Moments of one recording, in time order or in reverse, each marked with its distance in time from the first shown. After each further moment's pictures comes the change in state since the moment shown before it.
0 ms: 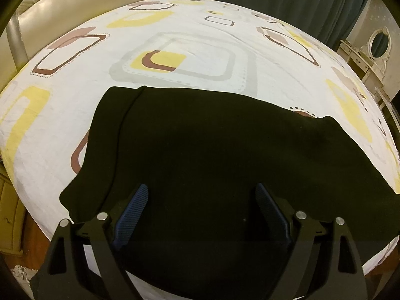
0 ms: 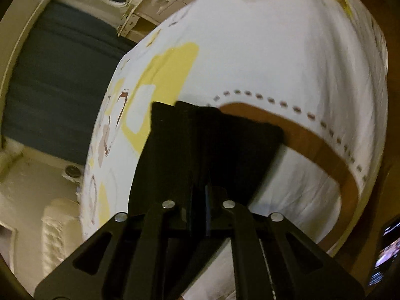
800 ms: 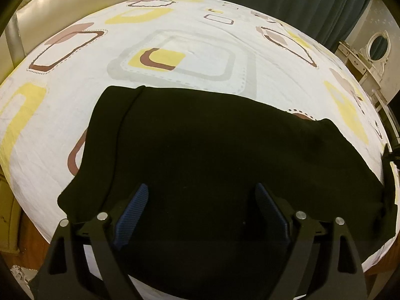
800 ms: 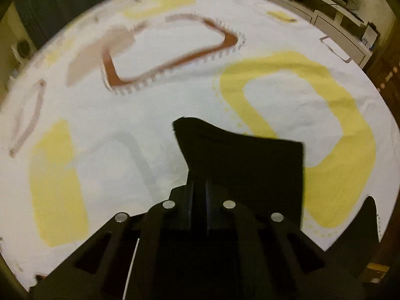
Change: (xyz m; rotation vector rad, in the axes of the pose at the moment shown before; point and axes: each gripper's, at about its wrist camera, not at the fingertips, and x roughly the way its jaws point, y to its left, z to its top) left arm 0.000 0.005 0.005 -0.014 0.018 -0.031; right arm 0.201 0.280 -0.057 -0.693 0.145 -0.446
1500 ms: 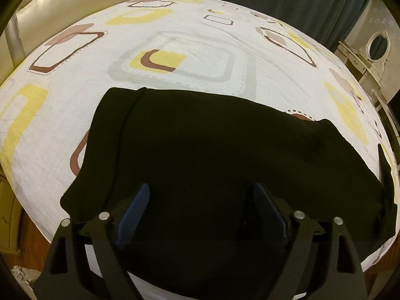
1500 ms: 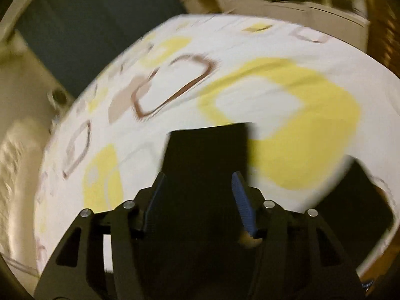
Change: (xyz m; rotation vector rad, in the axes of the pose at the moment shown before) left arm -0.002 -0.001 0.000 0.005 0.000 0.002; right arm -0.057 -0.062 -0.040 0.121 -0.121 0.250
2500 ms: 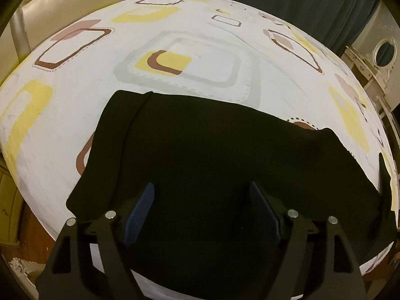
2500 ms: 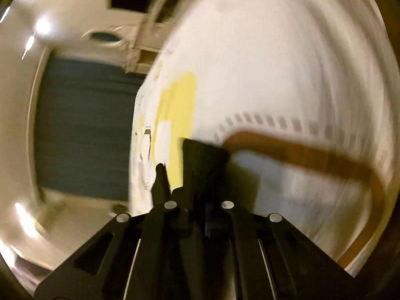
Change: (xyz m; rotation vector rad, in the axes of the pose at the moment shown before) left arm -0.004 0.002 0.007 -0.044 0.012 0.020; right arm -0.093 -0.280 -0.102 0.711 -0.227 0.304
